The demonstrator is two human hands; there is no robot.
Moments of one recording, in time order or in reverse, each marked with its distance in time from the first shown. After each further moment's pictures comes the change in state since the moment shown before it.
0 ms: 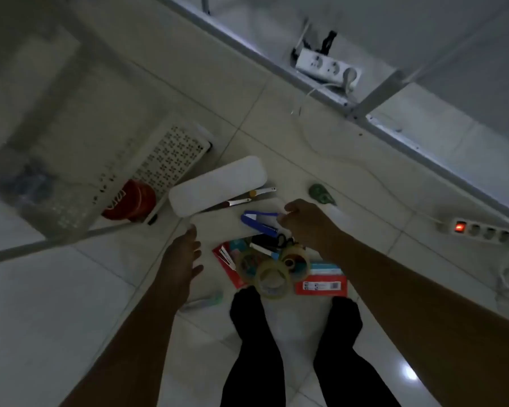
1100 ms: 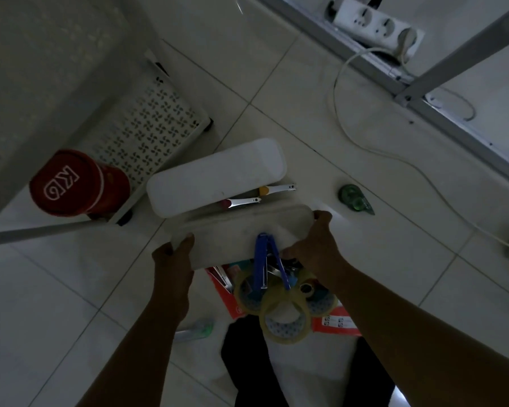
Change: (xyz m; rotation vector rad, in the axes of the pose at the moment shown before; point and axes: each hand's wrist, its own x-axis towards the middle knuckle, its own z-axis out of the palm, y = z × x) left_hand 0.142 -0.067 0.023 -0.177 0.094 0.160; right_hand 0.122 0.075 0.075 0.193 0.121 0.078
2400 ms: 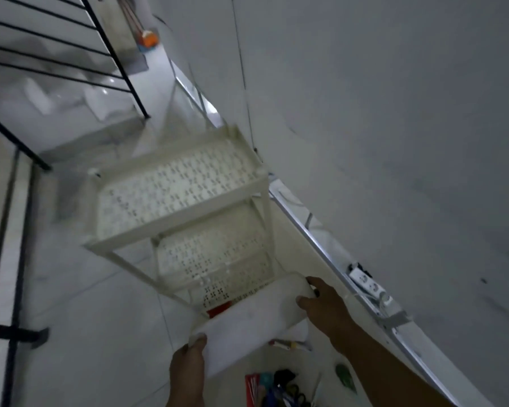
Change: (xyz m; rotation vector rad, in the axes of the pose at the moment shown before) left_hand -0.382 0.205 -0.143 -0.402 0.323 -0.028; right_hand -0.421 -0.297 -0.153 -0.316 -0.177 -0.562
